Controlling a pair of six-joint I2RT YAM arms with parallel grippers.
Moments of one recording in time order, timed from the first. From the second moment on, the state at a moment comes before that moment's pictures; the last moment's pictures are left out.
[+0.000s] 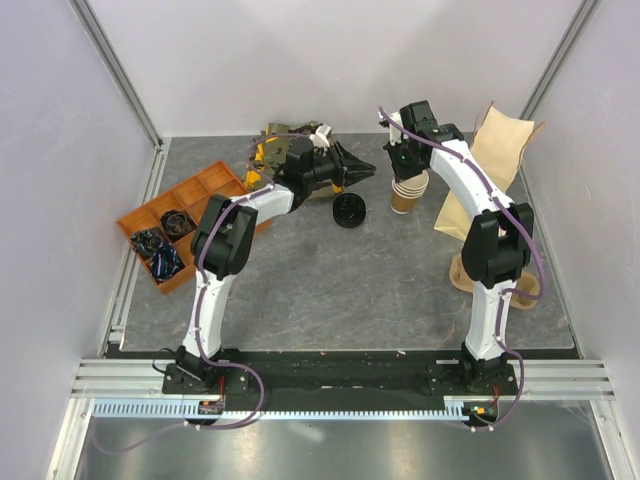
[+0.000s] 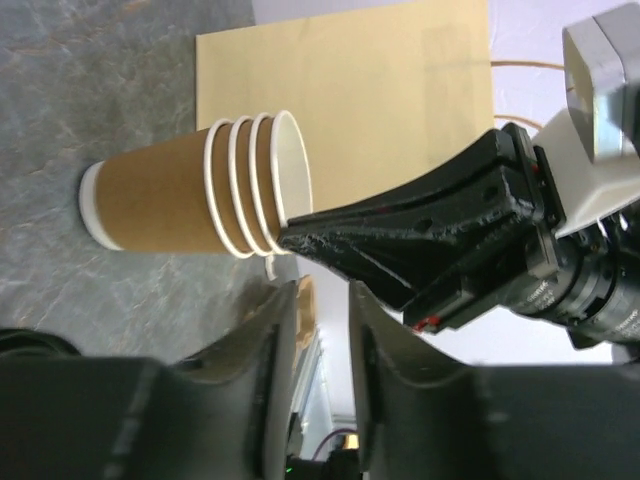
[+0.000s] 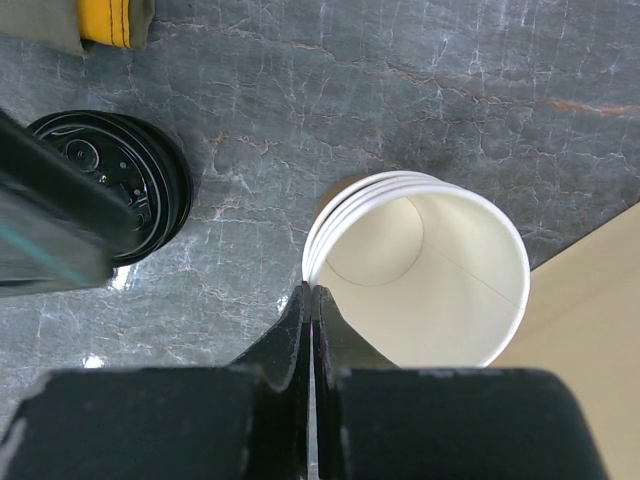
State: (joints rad) left arm -0.46 2.27 1.63 0.53 0.69 -1.28; right arm 0.27 2.05 1.95 -0.87 -0.06 -0.13
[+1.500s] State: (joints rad) left arm -0.52 2.45 1.84 0.42 0.66 -1.33; right arm 0.30 2.05 1.99 -0.91 -0.09 -0.11
